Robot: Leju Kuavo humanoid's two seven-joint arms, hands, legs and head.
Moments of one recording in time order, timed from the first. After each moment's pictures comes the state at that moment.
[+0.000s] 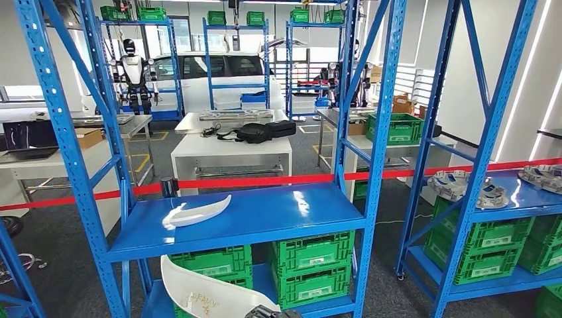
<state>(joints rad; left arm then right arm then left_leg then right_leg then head) -0.07 -0.10 0.77 -0.18 -1.08 0.03 0.34 -0.51 0.00 0.85 -1.31 0.78 -0.05 -0.11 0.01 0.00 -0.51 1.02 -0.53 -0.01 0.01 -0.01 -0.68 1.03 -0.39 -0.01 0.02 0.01</state>
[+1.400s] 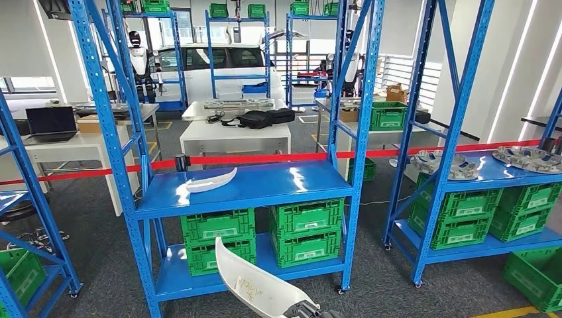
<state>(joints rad) -0.08 -0.04 0.78 -0.19 -1.13 0.05 0.22 -0.38 -0.07 0.69 -1.45 0.82 -0.05 -0.07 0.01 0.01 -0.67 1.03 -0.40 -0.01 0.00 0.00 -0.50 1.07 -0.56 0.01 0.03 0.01</state>
